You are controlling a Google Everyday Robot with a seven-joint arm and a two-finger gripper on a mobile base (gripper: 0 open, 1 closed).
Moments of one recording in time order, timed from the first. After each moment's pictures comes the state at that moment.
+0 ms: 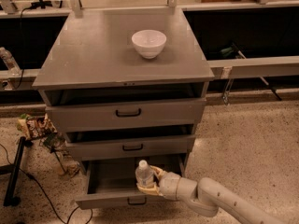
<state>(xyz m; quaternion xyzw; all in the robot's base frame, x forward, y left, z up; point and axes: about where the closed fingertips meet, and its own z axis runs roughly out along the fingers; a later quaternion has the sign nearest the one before) 0.502 0.011 0.439 -0.45 0.63 0.32 0.55</state>
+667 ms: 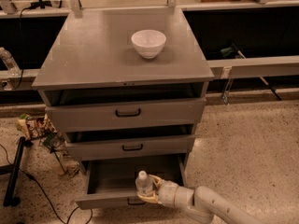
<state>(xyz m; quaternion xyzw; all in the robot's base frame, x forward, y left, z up) 0.495 0.012 0.367 -0.45 0.63 0.32 0.54</state>
